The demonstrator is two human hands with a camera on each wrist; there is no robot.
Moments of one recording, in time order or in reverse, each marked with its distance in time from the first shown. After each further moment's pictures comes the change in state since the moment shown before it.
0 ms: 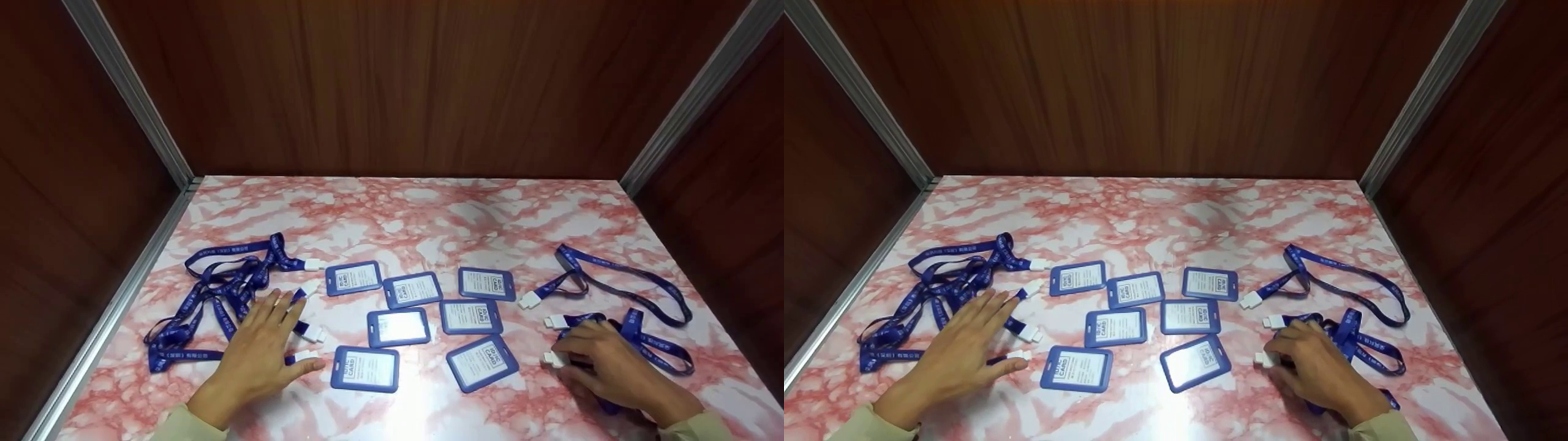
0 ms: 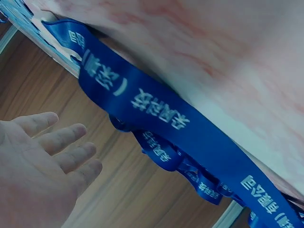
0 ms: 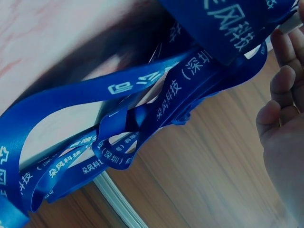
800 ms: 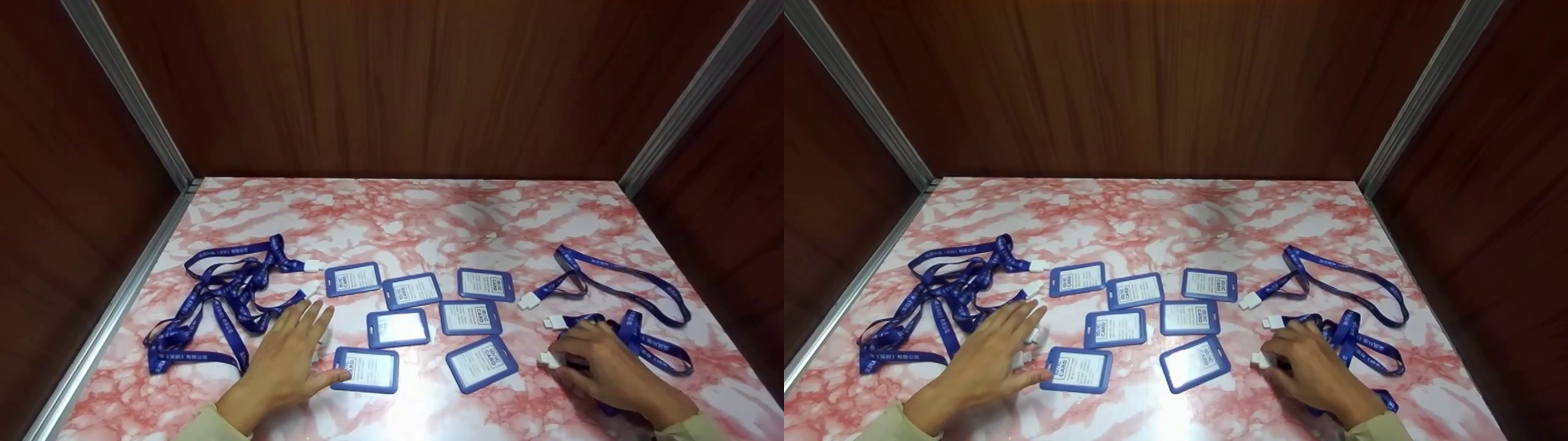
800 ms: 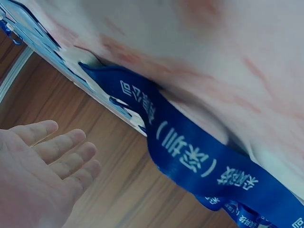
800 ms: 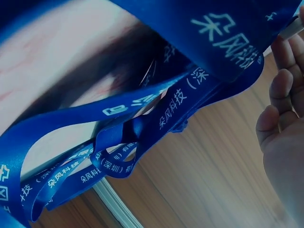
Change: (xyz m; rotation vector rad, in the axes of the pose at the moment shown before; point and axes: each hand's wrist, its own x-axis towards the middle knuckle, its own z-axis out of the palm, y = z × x) left_hand 0.010 0.035 0.011 -0.053 -0.012 0.081; right_hand 0.000 -0.005 0.004 0.014 0.025 0.035
